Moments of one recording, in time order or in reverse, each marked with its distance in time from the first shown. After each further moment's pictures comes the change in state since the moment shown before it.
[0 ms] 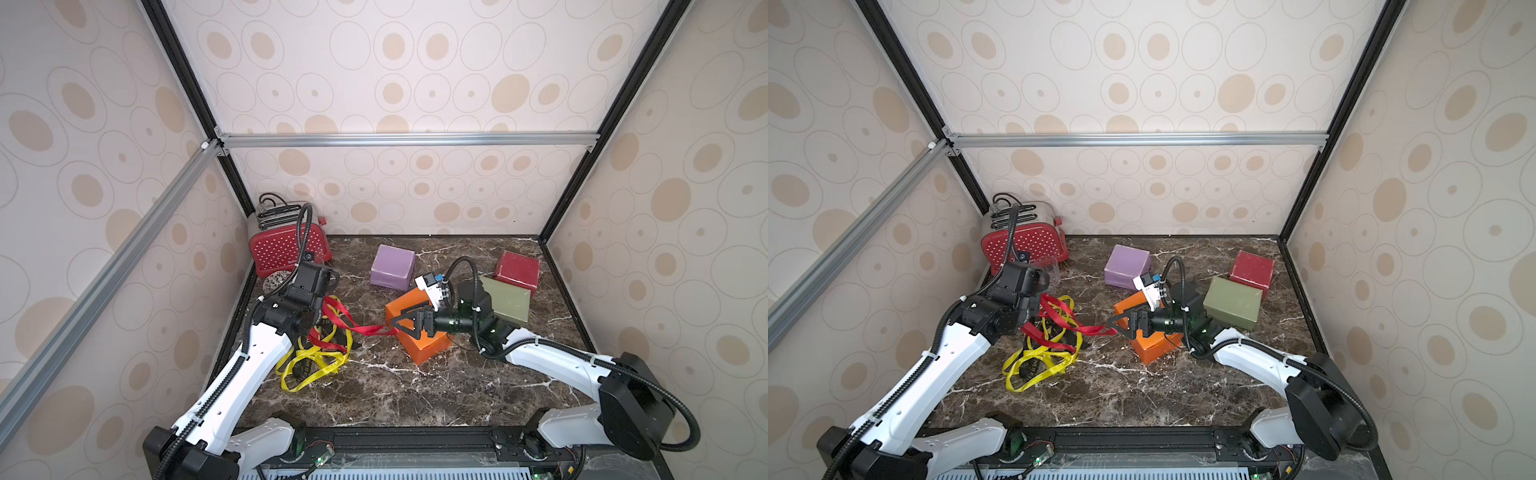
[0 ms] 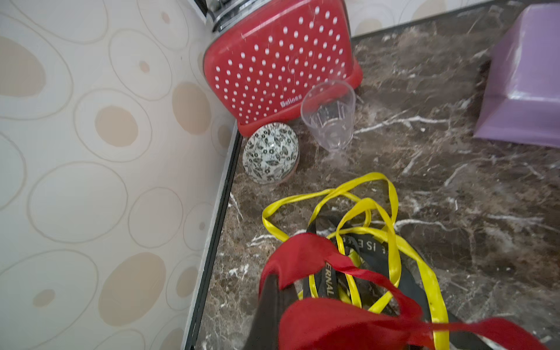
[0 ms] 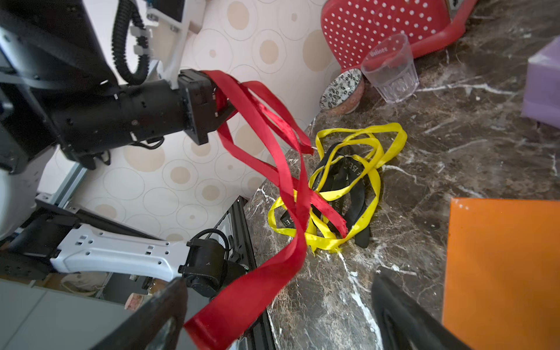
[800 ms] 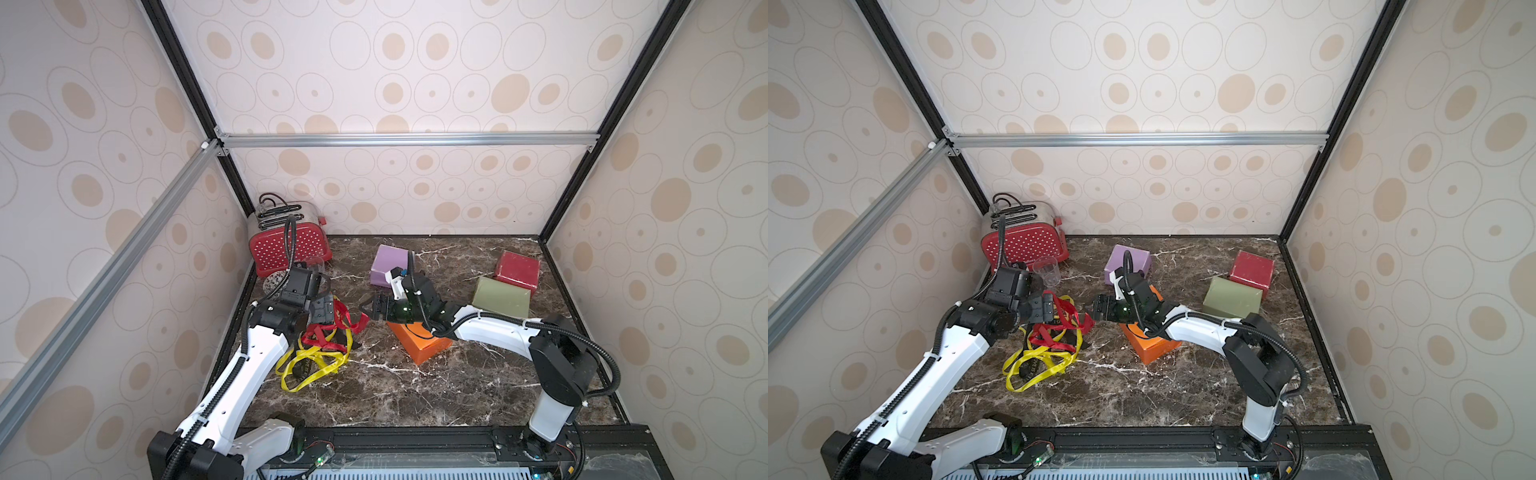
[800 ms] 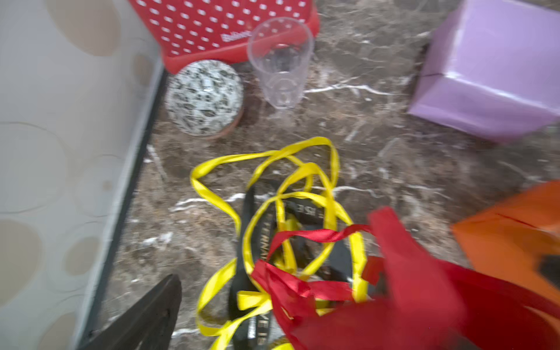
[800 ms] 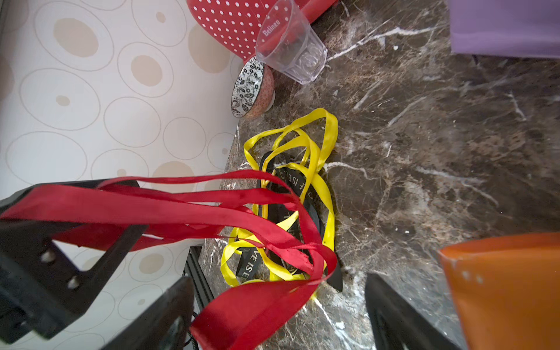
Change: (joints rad) left arm 0.104 -0.029 -0.080 0.020 0.383 -0.176; right arm 0.141 0.392 0.395 -0.217 0.349 0.225
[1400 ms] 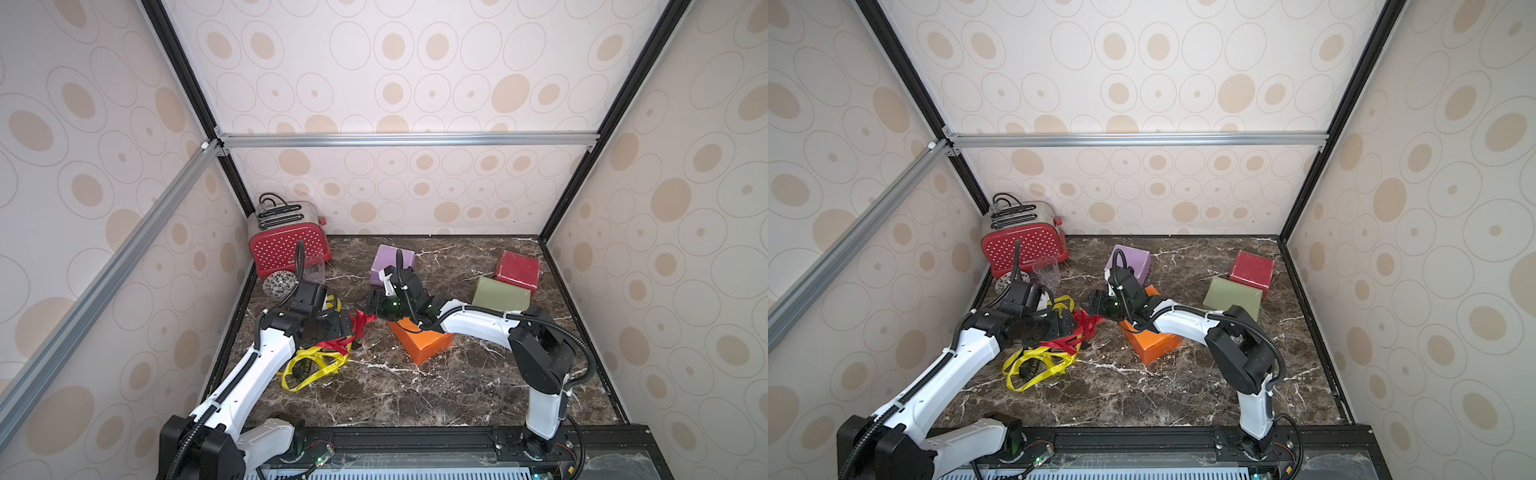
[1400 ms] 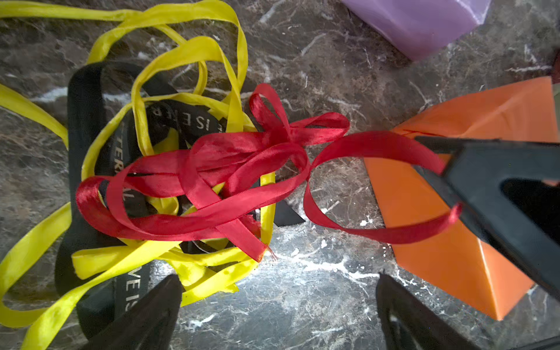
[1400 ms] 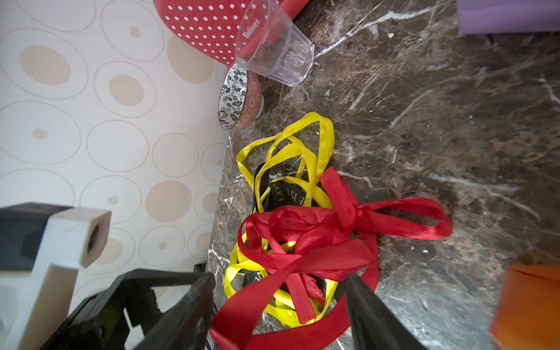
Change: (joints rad) left arm 0.003 0.004 -0.177 0.059 0.400 -0.204; right arm 0.003 0.133 0.145 -0.050 0.017 0.098
